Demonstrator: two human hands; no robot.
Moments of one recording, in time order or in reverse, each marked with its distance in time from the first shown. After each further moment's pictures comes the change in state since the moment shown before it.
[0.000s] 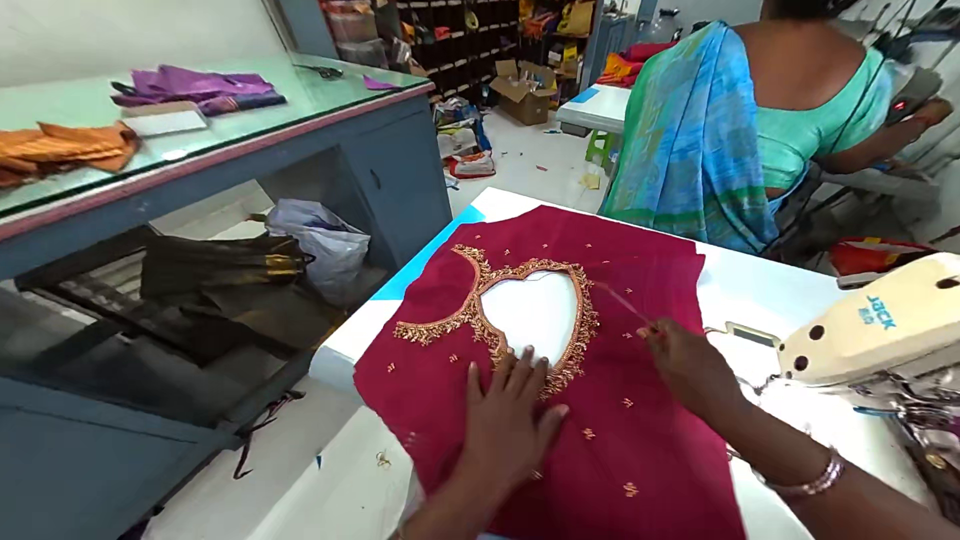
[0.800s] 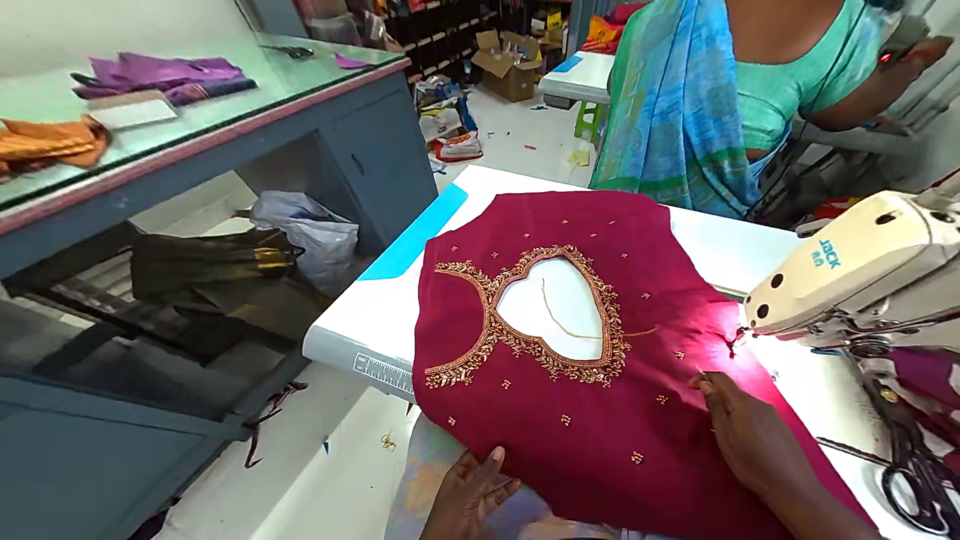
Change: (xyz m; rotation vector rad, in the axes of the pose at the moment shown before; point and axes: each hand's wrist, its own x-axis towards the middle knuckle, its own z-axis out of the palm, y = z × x) left_hand -0.113 0.008 0.014 -1.731 -0.007 -0.887; right_hand -0.132 0.053 0.012 0.075 0.192 -0.018
